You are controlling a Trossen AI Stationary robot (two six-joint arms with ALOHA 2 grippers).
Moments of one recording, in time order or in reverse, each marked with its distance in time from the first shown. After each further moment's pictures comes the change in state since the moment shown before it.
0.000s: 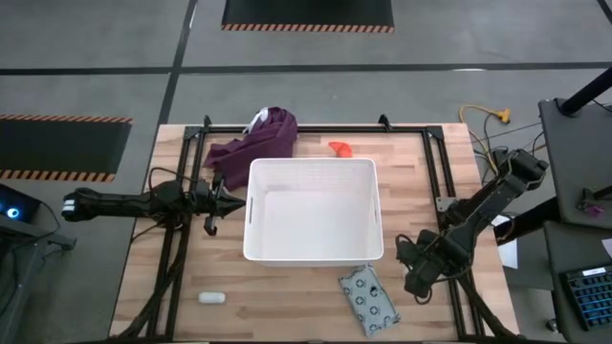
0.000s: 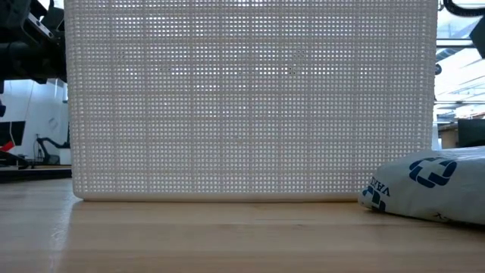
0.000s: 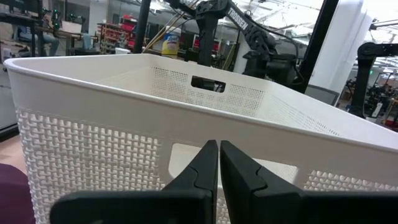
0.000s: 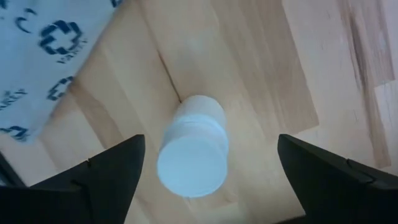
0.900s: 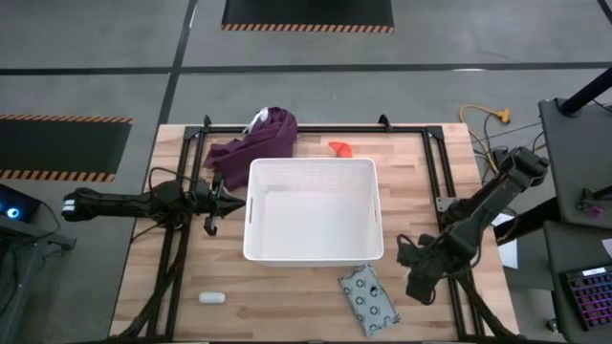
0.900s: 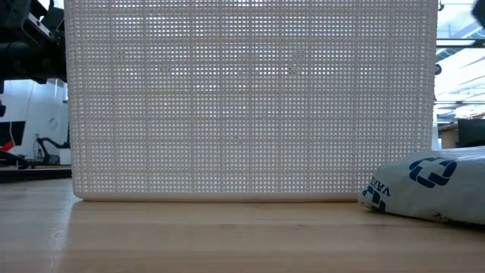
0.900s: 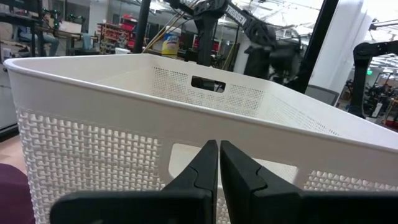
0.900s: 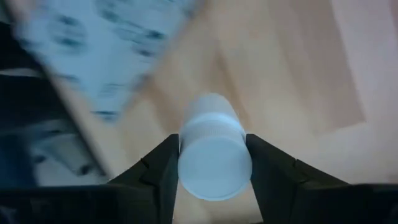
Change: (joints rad) left arm 0.000 0.000 0.000 0.000 0.000 0.000; right arm -0.005 -0.050 0.081 0.024 -0.060 0.016
